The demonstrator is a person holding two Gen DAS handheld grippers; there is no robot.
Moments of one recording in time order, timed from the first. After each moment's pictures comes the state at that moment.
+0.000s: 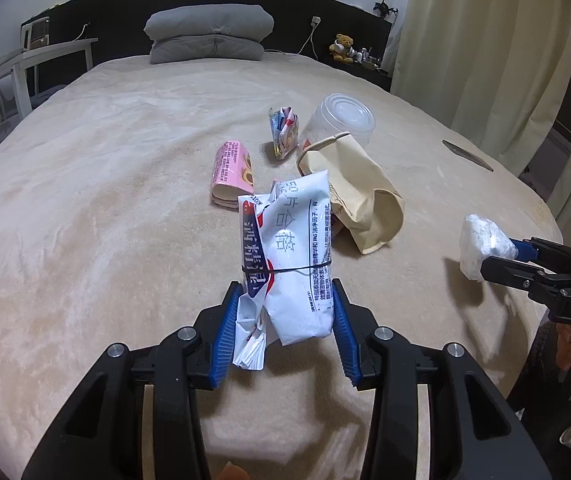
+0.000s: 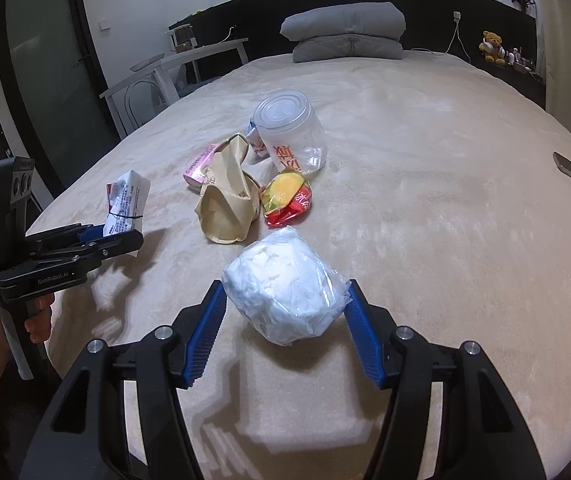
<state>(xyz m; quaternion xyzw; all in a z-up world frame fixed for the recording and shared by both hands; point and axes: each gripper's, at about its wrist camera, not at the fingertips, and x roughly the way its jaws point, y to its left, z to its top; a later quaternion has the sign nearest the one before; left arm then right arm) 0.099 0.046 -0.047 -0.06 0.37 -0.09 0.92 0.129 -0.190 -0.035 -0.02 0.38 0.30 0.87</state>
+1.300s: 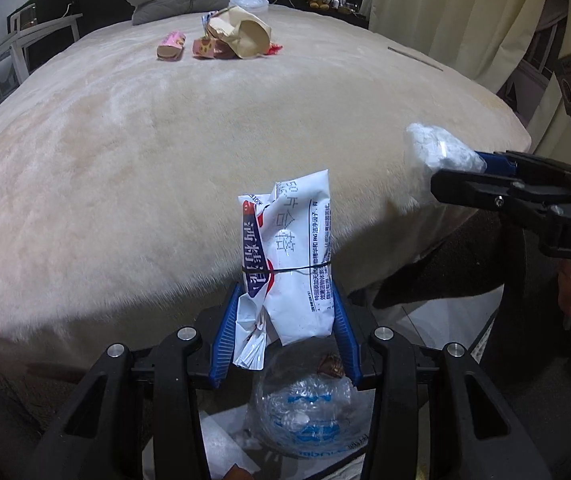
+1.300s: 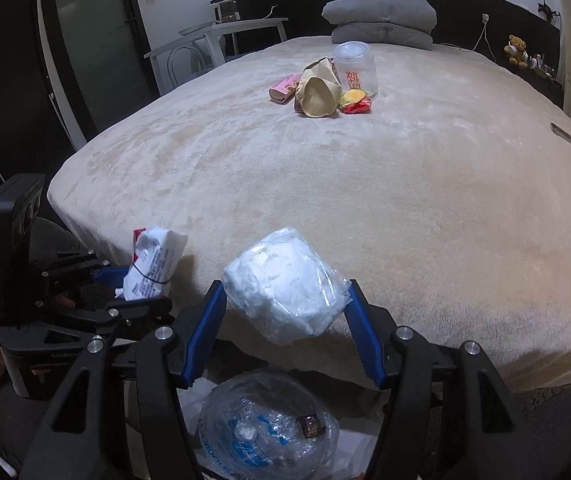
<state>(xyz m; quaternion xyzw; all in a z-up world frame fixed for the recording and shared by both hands) -0.080 -0.050 -0.105 -0.01 0.46 -0.10 0.88 -0.032 -0.211 -0.064 -0.06 0.41 0.35 0.84</state>
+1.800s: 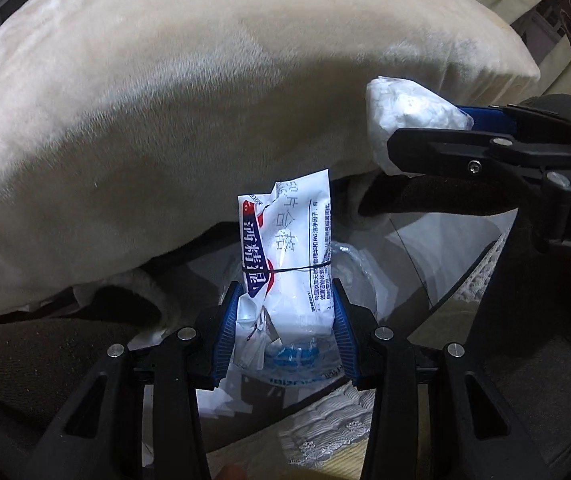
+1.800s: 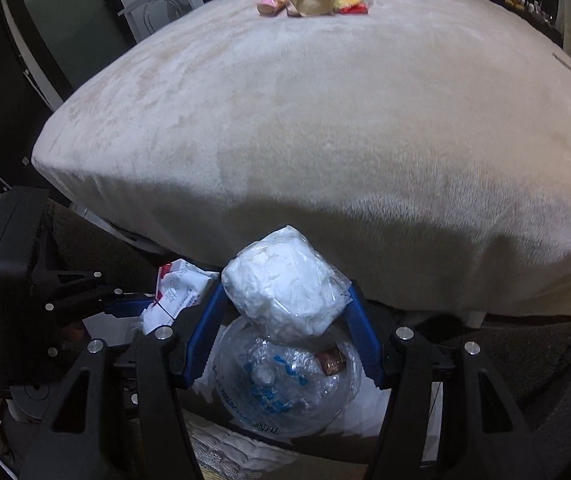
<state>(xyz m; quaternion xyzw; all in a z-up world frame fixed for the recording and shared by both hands) -0.091 -0.084 -0.171 -0.01 0.60 -0.11 0.79 -0.045 -0.200 -0.125 -0.07 0.54 0.30 0.78</state>
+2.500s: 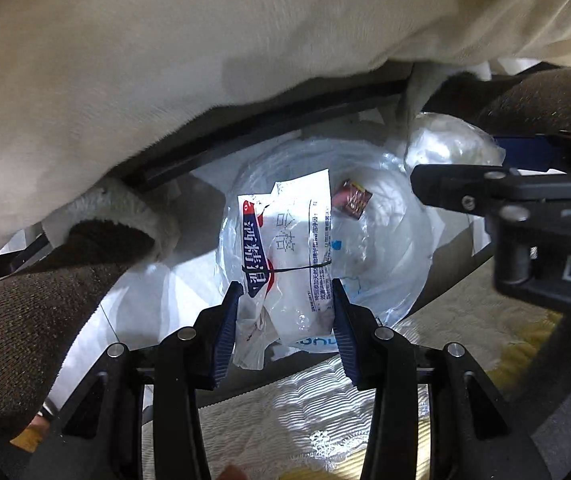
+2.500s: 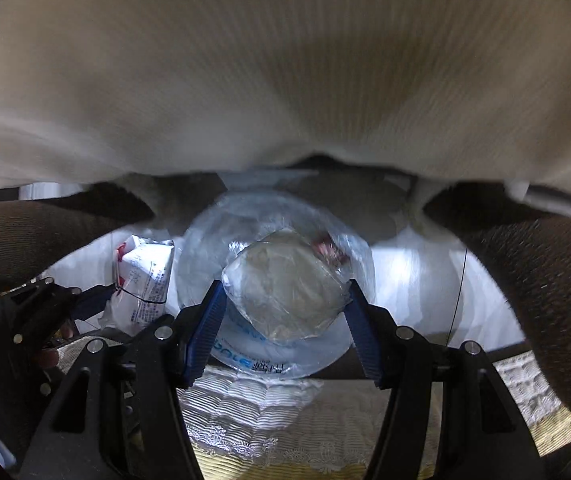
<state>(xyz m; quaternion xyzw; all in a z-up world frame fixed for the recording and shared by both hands) -0.065 -0.092 -0.283 0.01 0.74 -0.06 0.67 -0.020 -0.177 -0.266 -0.06 0.74 0.18 0.65</state>
